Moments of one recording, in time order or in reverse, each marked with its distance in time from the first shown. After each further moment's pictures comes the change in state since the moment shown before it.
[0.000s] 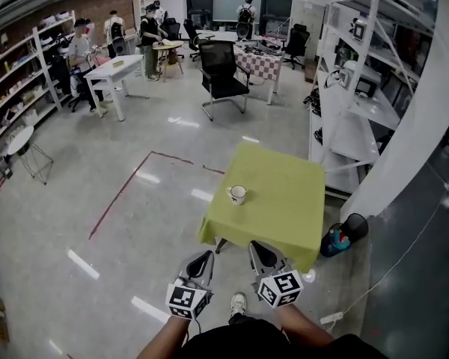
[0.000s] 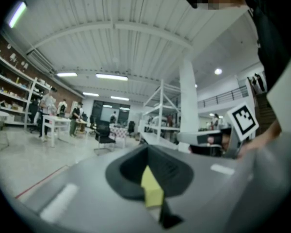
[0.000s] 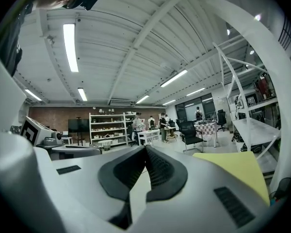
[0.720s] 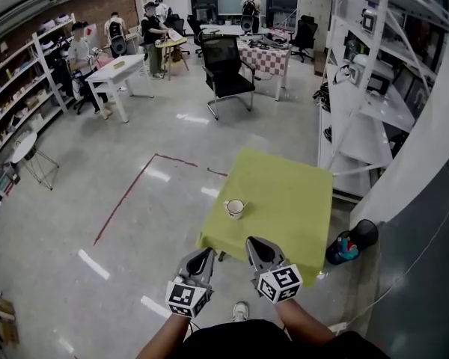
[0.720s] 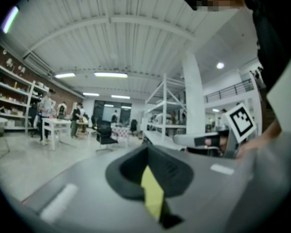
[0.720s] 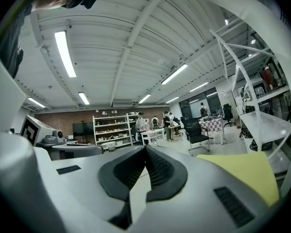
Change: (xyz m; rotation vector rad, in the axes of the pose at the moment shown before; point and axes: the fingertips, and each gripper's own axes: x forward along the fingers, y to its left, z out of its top) left arm 0.118 0.018 0.016 0.036 0.033 0.035; right arm 0.077 -0.096 0.013 0.048 0.011 0.080
